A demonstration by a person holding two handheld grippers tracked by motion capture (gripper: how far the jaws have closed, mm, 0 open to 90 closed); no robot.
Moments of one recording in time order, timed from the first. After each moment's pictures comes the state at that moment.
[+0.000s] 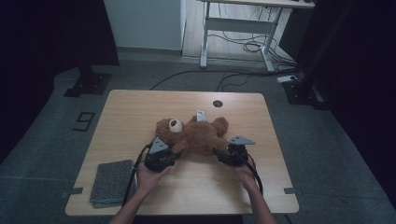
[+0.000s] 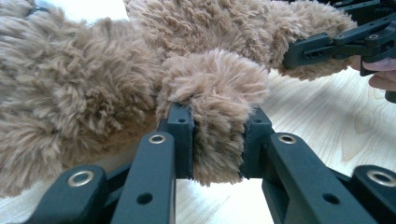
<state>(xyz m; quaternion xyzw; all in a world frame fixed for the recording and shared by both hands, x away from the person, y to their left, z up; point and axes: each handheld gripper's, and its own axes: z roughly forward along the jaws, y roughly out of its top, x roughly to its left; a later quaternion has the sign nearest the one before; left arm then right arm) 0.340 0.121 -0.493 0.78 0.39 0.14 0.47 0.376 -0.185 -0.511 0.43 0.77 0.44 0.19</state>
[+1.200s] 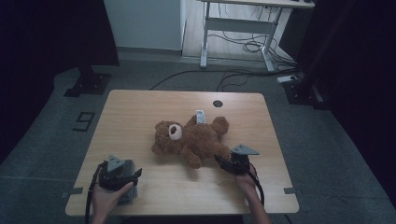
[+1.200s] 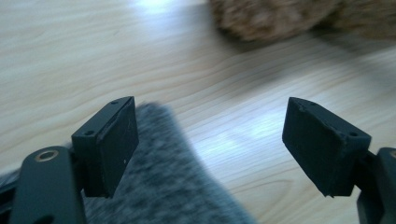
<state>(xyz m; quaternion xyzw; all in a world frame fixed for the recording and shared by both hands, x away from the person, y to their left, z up) 0.281 0.242 -0.504 0.75 0.51 0.21 0.35 0.356 -0.194 -0.532 0.43 0.75 0.47 0.19</state>
